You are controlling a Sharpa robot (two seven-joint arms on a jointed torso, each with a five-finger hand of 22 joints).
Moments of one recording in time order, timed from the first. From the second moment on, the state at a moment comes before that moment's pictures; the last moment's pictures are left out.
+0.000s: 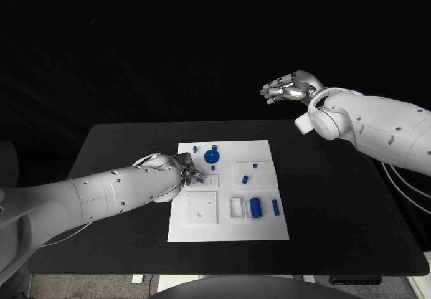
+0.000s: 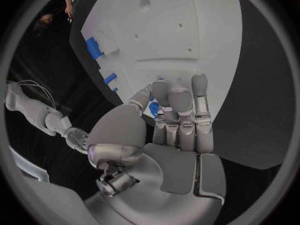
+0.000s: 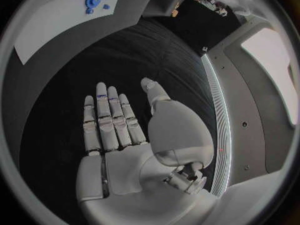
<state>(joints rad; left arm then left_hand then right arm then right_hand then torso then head) 1.16 -0.49 -0.24 1.13 -1.08 -0.25 -0.44 1.01 0.08 0.32 -0.13 0.27 1.31 0.05 0.06 0.31 1.51 -0.07 0.82 0.44 1.46 -0.12 1.05 0.56 0.01 1.32 -0.14 0.35 1.30 1.32 -0.62 -0.04 0.98 -0.61 -0.22 0.17 1.19 0.00 0.01 -0.13 0.53 0.92 0.17 0.06 0.06 1.10 0.14 0.06 0.06 1.14 0.14 0.07 0.06 0.01 0.76 0.14 0.06 0.06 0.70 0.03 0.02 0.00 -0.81</state>
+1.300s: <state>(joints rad) 1.13 -0.48 -0.24 1.13 -1.07 -0.42 -0.41 0.99 0.08 0.33 -0.12 0.27 1.32 0.05 0.06 0.31 1.51 -0.07 0.82 0.45 1.46 -0.12 1.06 0.56 0.01 1.33 -0.14 0.32 1.31 1.32 -0.62 -0.04 0.98 -0.61 -0.22 0.17 1.19 0.00 0.01 -0.12 0.53 0.92 0.17 0.06 0.06 1.10 0.14 0.06 0.06 1.14 0.14 0.07 0.06 0.01 0.76 0.14 0.06 0.06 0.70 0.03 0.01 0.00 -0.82</state>
